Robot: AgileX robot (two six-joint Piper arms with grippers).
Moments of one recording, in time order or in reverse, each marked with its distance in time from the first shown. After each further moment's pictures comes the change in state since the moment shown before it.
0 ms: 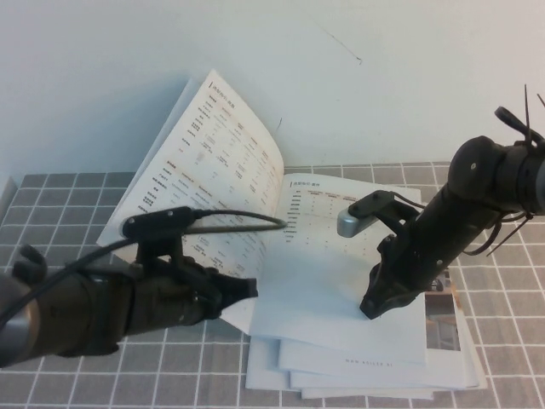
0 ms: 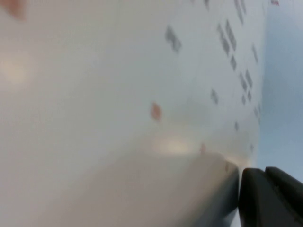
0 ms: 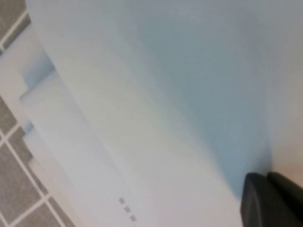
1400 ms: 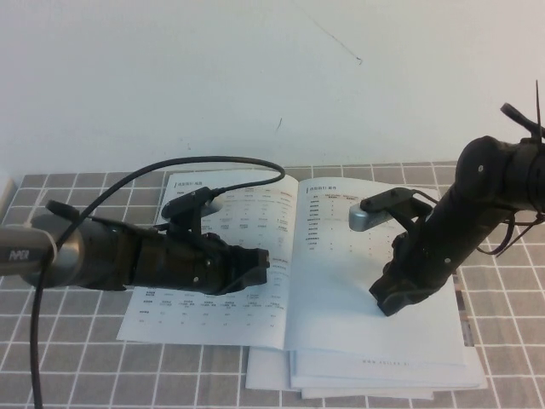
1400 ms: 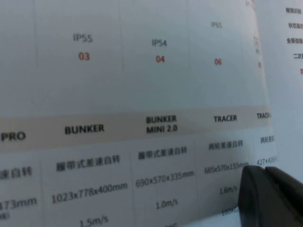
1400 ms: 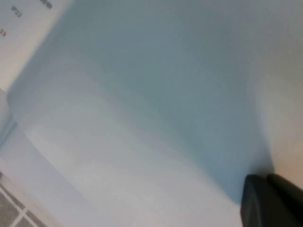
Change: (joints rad) right arm 0.000 -0.044 0.029 -0.112 -0.039 0.226; left arm 0.190 0.330 -0.289 0.167 0.471 -0.073
